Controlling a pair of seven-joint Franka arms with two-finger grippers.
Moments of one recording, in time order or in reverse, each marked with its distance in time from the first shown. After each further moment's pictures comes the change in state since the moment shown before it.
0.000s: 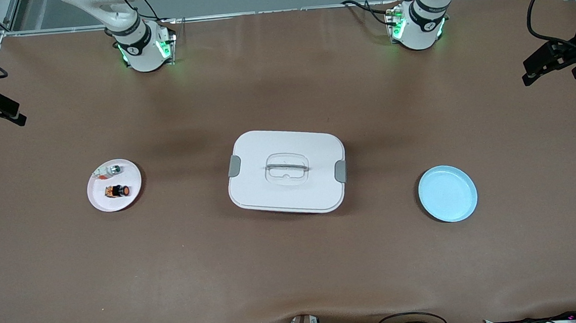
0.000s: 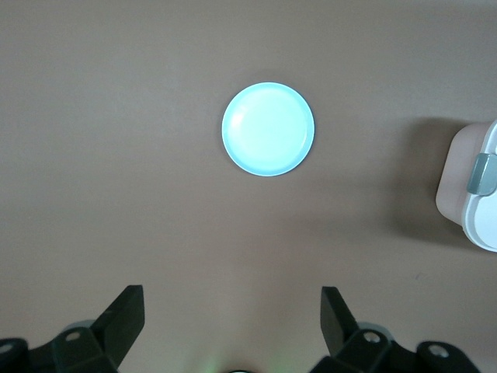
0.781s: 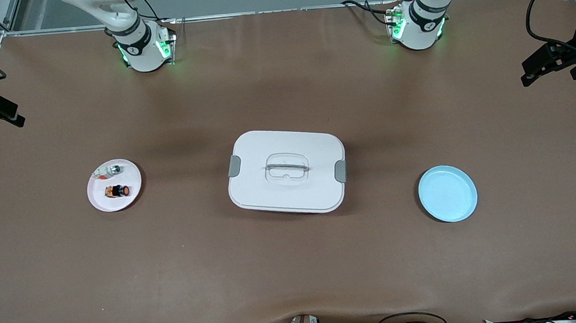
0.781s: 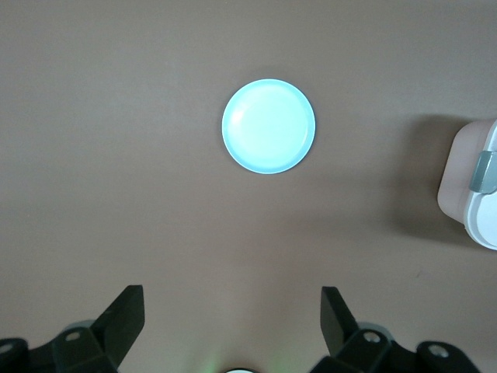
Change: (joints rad) left arm 0.000 0.002 0.000 -0.006 0.000 0.000 0.000; right arm -0.003 0.022 -0.005 0.007 0.000 0.001 0.000
